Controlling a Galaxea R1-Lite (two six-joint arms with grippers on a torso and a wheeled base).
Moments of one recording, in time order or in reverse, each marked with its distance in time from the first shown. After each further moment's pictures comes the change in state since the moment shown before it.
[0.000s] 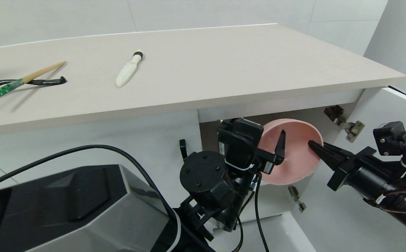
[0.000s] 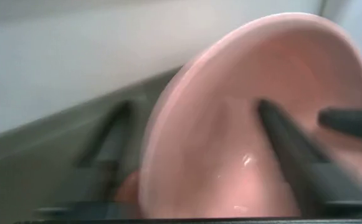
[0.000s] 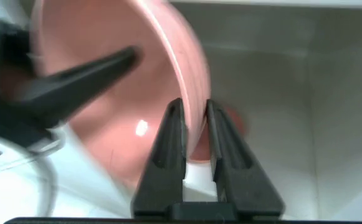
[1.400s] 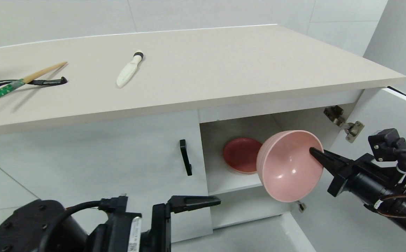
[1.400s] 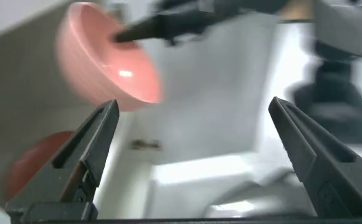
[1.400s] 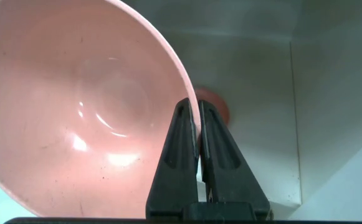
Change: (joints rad) left arm 0.181 -0.515 0.832 -0.002 -1.024 -0.034; right arm -0.014 0.023 0.039 -0.001 -0.010 -0.001
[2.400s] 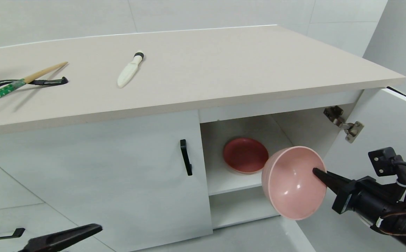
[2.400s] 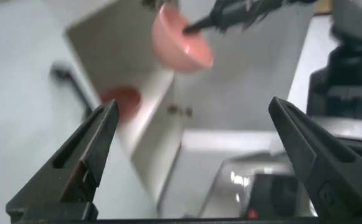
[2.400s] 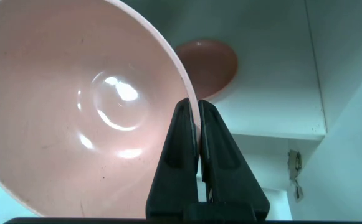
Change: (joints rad) left arm 0.191 -0.880 0.121 0.804 0.218 -0.001; right arm -0.016 0.036 0.113 0.000 -0.023 0.191
